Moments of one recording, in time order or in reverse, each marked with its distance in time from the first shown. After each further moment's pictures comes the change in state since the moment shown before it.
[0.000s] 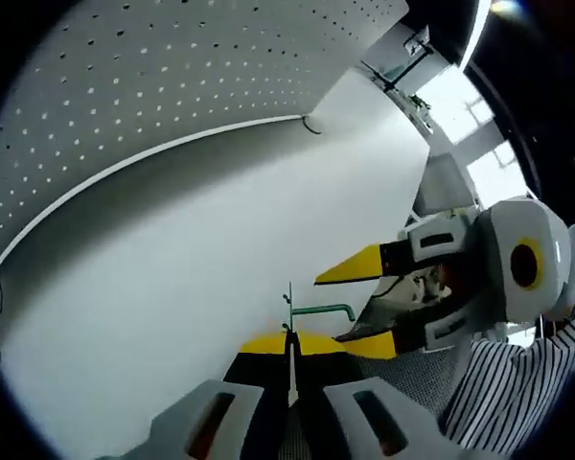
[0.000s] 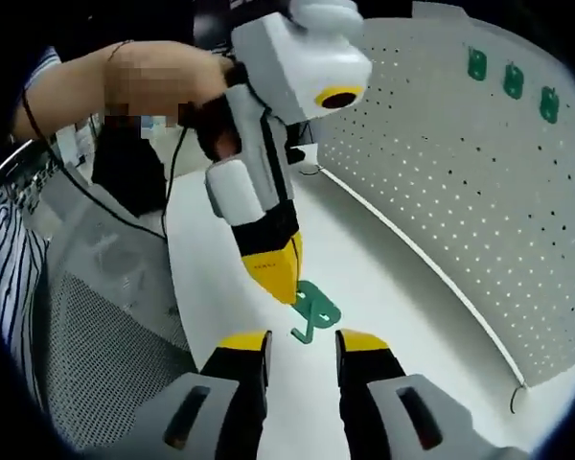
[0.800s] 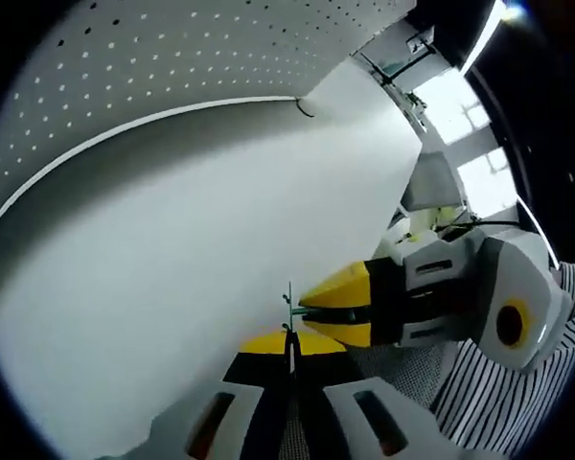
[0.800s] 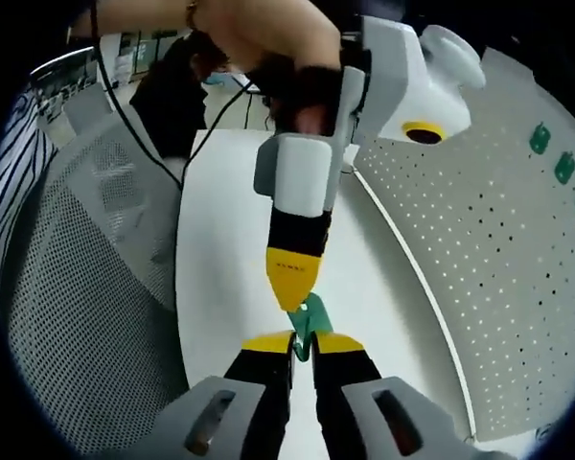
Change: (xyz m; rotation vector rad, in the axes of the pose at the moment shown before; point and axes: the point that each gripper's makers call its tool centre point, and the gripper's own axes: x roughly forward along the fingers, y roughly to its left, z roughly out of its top) left arm 0.006 -0.010 -0.017 -0.068 0.042 -0.075; right arm 0.005 0.012 -0.006 -0.323 0.042 -0.035
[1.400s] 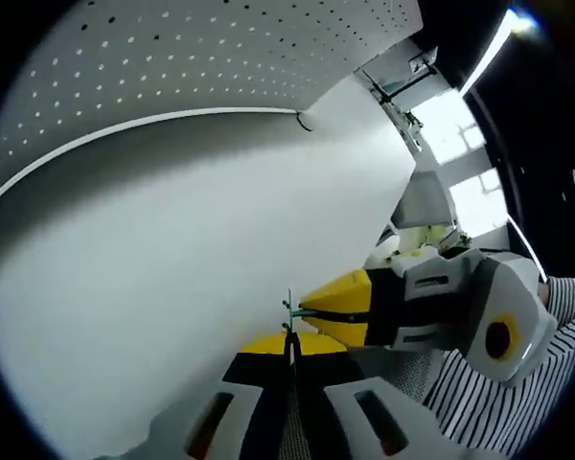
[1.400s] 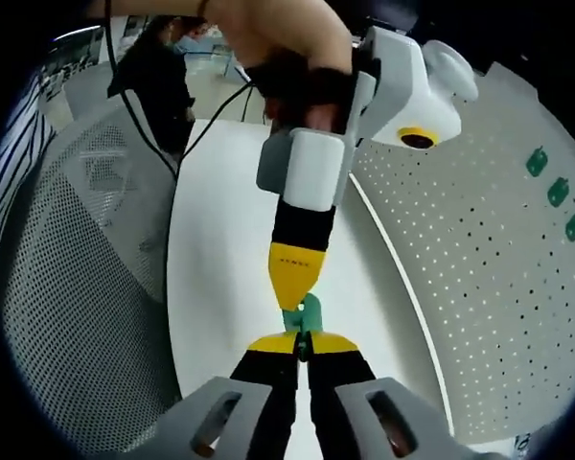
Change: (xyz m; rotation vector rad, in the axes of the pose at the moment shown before) left arm -0.011 -0.006 0.004 -0.029 -0.078 -0.054; right arm -0.007 -0.008 0.006 -0.040 0.017 -0.053
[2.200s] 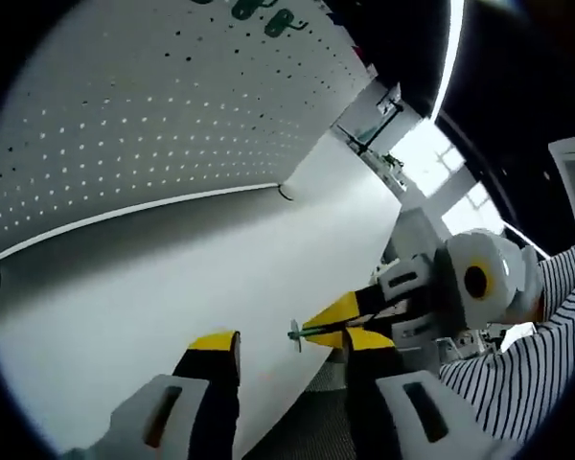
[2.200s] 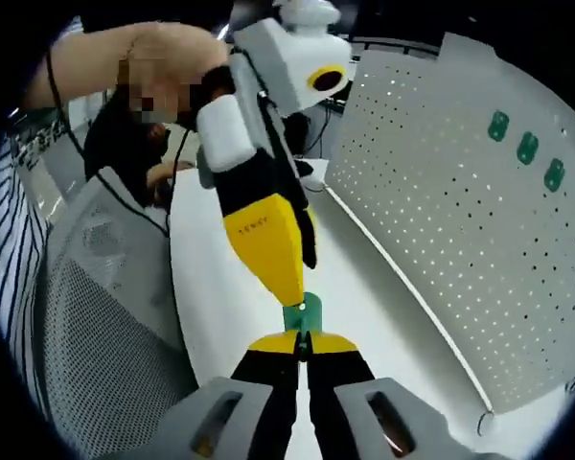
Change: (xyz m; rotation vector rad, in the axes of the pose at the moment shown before) left arm -0.051 -0.016 0.028 0.141 -0.329 0.006; right arm -0.022 -0.019 0.026 0.345 -0.120 0.015
